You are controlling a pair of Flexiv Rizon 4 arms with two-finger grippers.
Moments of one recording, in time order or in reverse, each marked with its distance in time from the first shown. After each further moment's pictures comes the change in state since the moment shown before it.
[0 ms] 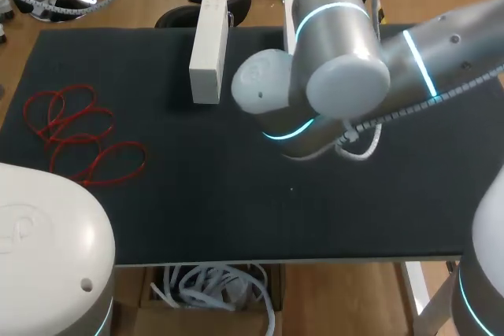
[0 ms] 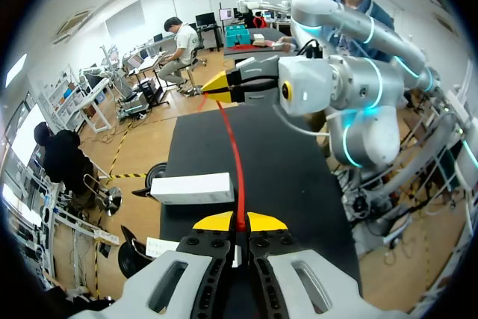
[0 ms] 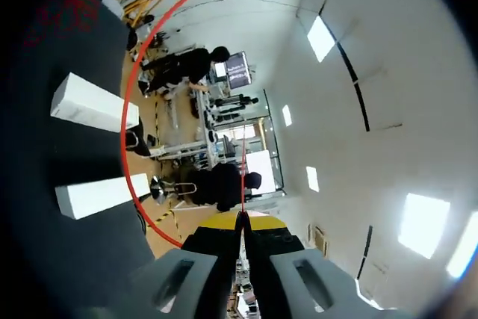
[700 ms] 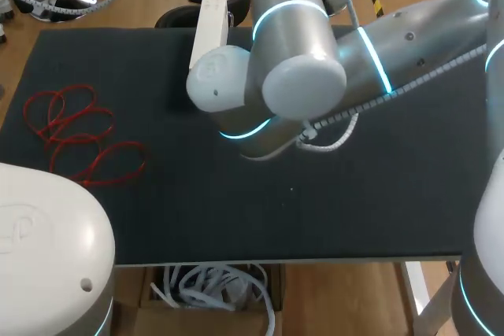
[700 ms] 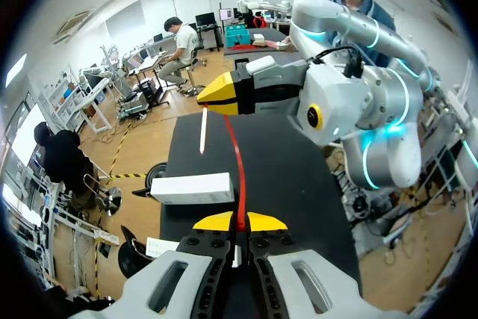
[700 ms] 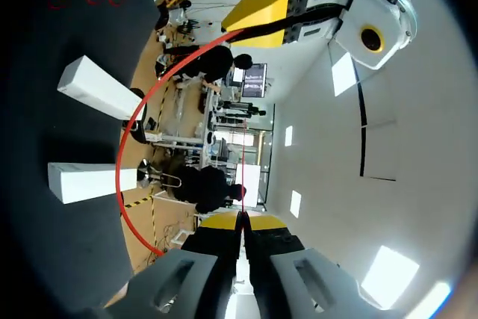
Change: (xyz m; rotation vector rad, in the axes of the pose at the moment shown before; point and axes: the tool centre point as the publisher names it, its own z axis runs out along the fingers) left arm 0.000 0.000 0.000 0.000 0.000 0.000; right arm -0.011 0.069 -0.006 -0.034 -0.022 -0.250
